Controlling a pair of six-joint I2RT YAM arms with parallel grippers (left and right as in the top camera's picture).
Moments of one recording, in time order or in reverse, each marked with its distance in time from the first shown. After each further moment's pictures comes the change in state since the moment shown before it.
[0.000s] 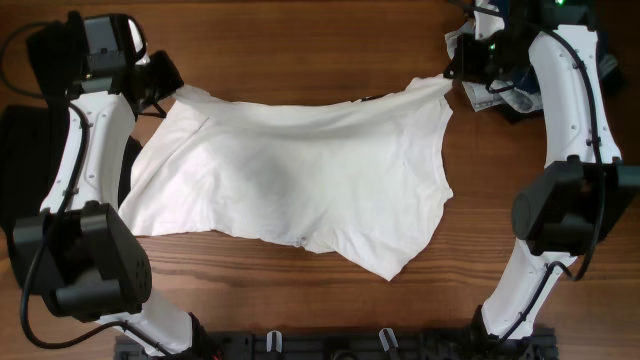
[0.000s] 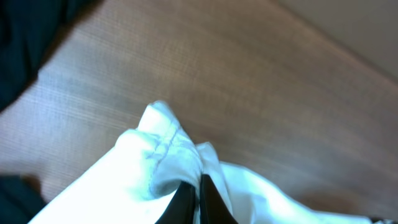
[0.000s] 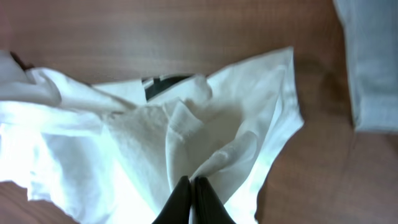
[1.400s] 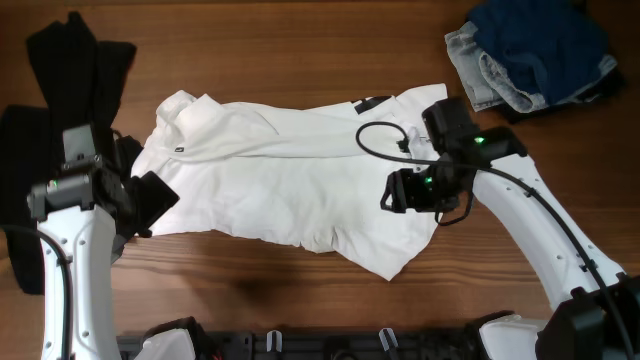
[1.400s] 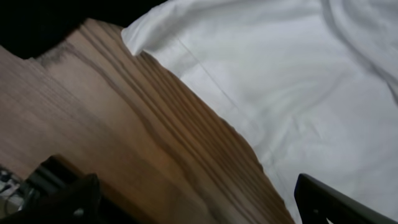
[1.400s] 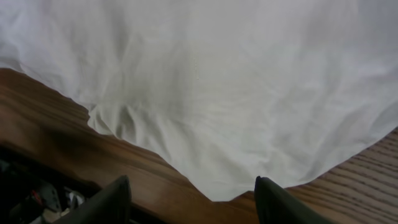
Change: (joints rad) left arm 0.124 -0.565 -0.413 -0.637 -0.208 -0.206; right arm 0.347 -0.613 -0.973 0.227 0.052 0.236
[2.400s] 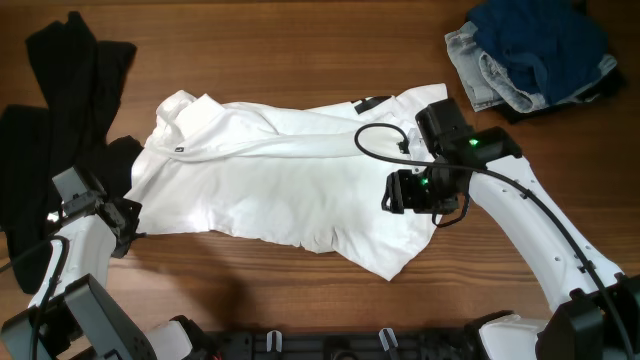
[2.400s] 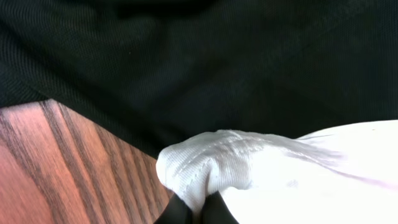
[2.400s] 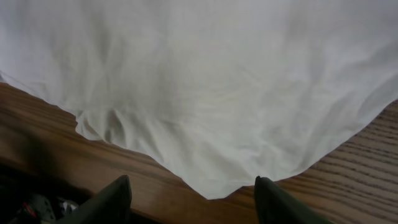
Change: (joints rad) left arm 0.261 0.206 -0.406 0.801 -0.026 -0.169; right arm 0.021 -0.001 0.000 -0.011 0.054 0.064
